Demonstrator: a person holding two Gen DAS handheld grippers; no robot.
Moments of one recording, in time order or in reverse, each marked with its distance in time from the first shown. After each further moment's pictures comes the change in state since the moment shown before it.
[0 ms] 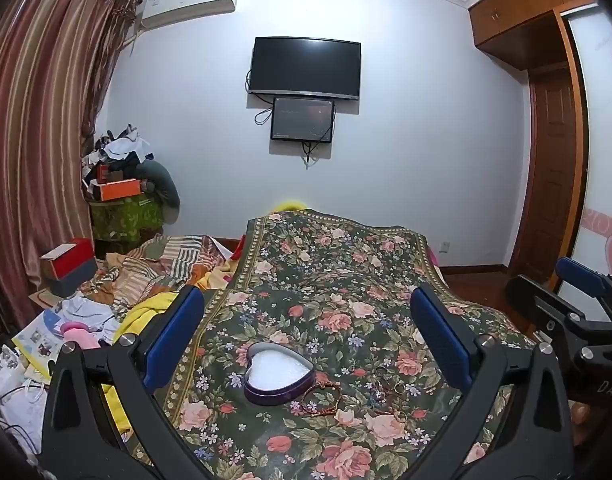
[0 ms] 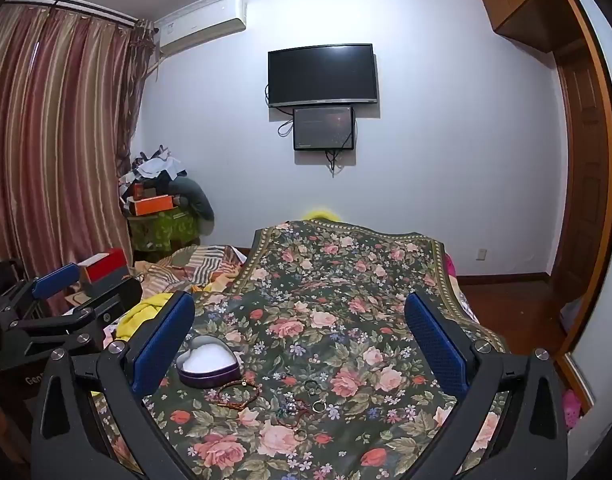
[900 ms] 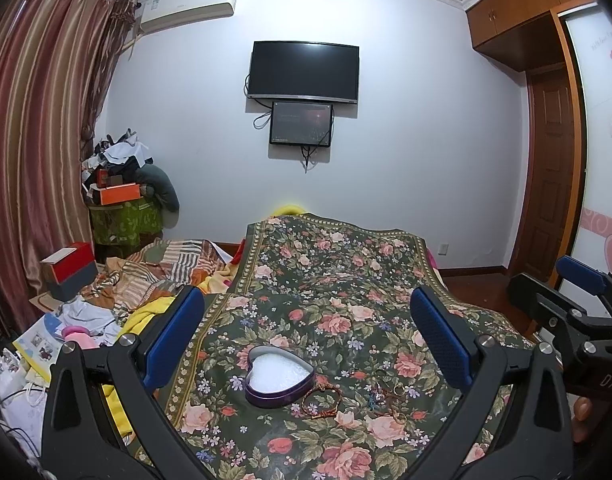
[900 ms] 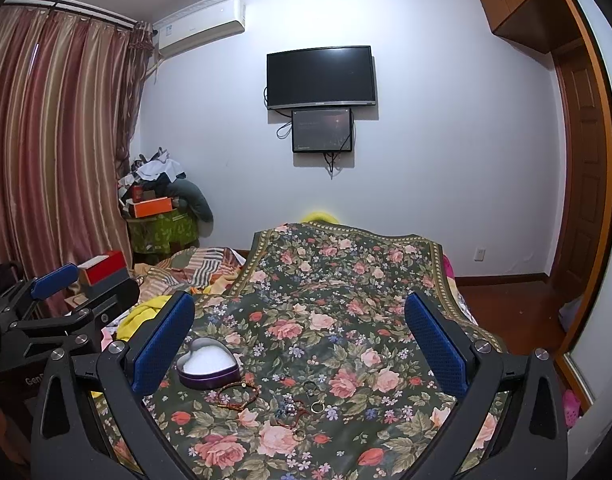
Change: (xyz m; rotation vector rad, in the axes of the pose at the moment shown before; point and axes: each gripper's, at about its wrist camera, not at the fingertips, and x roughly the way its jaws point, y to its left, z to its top) left arm -0.007 -0.003 0.003 0.020 -0.017 -0.008; right arm -0.004 0.000 0.004 0.002 -0.006 -0.003
